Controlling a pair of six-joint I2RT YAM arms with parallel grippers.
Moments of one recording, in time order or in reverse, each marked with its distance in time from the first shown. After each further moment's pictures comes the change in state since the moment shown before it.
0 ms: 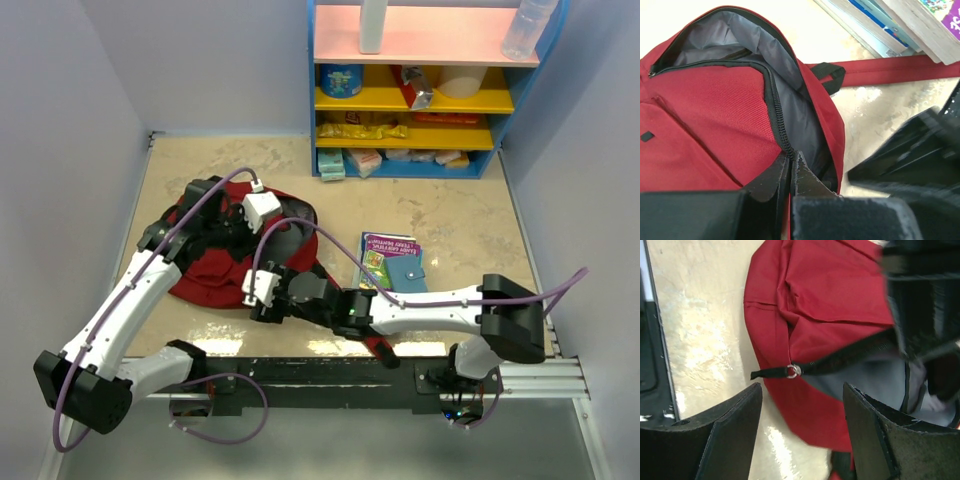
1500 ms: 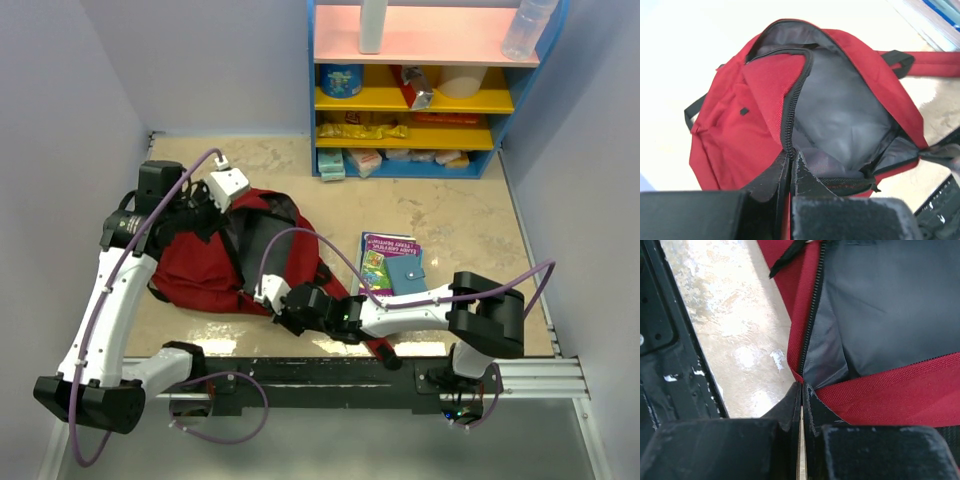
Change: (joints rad) left arm 0.219 -0.003 0.212 -0.168 -0.040 0.169; right arm -0.015 0.133 -0.075 -0.072 -0.088 0.330
